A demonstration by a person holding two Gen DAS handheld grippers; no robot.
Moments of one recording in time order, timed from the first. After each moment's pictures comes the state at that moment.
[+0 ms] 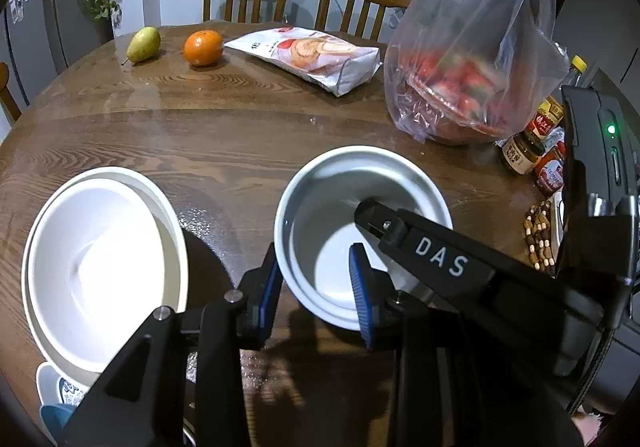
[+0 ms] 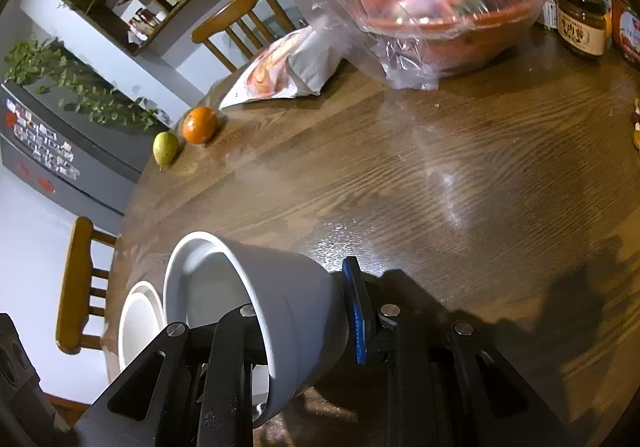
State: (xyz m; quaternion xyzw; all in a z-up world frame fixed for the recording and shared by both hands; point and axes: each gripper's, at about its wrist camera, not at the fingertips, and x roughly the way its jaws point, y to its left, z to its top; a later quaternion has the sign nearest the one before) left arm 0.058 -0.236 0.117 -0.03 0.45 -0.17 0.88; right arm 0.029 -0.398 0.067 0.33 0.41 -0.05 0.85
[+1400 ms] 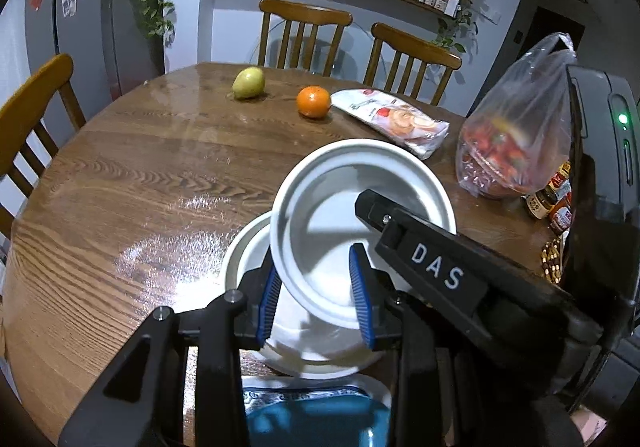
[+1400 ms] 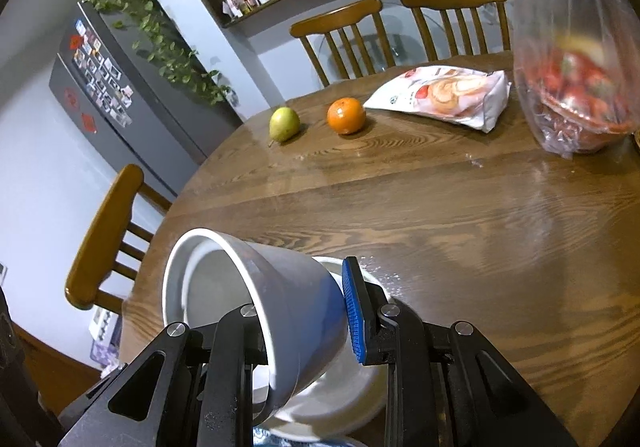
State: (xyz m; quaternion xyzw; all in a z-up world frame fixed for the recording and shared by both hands) left arm 0.047 -0.091 0.152 -0.06 0.40 -0.13 0.91; right arm 0.055 -0.246 0.130 0.22 0.36 0.02 0.90
